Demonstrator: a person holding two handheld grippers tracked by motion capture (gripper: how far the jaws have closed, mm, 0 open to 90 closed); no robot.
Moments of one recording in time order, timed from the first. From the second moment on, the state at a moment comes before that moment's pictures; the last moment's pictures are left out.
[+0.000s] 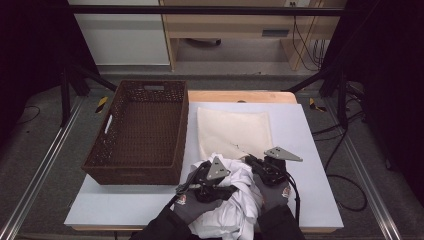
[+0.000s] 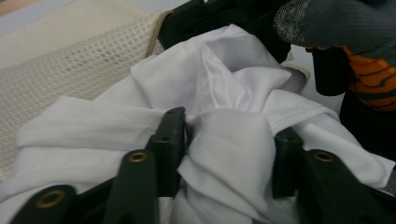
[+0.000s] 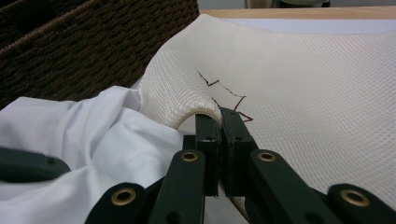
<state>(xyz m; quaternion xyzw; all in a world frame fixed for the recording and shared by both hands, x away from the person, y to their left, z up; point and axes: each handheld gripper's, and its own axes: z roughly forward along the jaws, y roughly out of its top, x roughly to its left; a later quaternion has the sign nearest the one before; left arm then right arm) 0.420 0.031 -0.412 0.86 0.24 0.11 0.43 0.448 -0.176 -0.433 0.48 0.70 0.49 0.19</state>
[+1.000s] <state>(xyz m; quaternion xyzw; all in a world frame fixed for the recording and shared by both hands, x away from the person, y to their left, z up) 0.424 0.054 -0.402 0.86 0.24 0.14 0.44 0.440 -0.175 -0.428 0.48 0.70 0.50 0.19</state>
